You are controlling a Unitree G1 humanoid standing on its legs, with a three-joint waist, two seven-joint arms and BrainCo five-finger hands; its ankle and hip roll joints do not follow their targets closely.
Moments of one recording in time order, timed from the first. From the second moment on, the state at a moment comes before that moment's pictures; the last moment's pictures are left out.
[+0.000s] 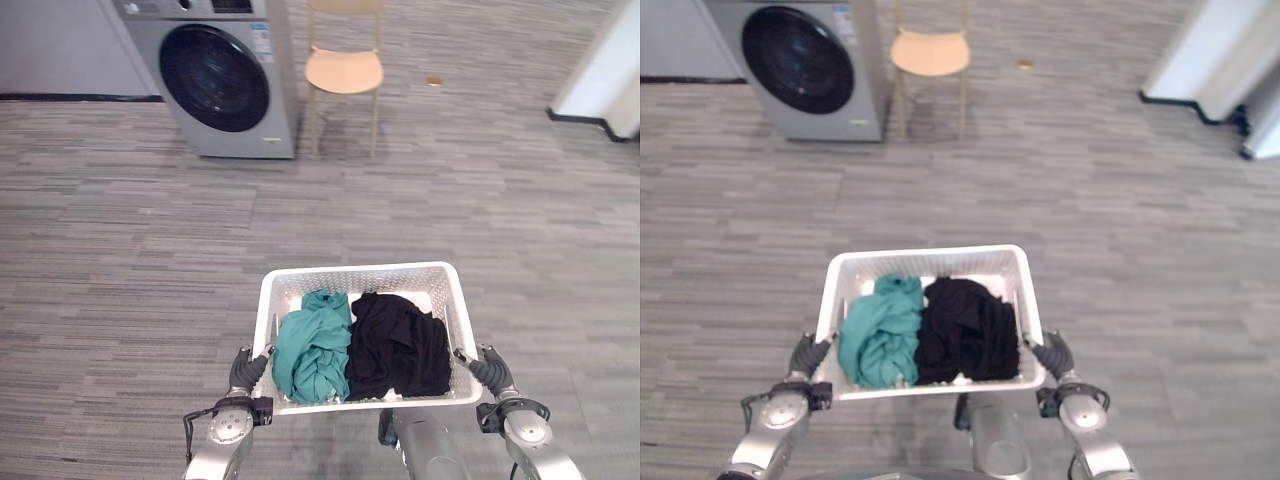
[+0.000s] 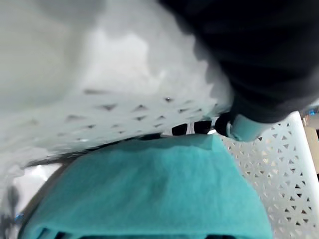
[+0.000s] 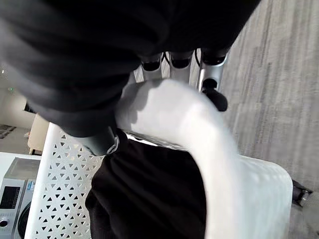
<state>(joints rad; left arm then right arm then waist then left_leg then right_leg) 0.15 0.32 -0.22 0.34 -0.26 -0.06 0.15 0.16 -0.35 0.18 0.25 0.13 -0.03 -0.13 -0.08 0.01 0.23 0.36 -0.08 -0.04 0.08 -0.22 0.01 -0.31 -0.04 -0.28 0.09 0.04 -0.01</state>
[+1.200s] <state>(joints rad) 0.10 0.35 -0.17 0.34 -0.27 -0.08 0.15 0.10 -0.31 0.19 0.25 0.13 -0.04 -0.13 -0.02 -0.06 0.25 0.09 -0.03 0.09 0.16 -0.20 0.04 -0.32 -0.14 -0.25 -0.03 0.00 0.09</state>
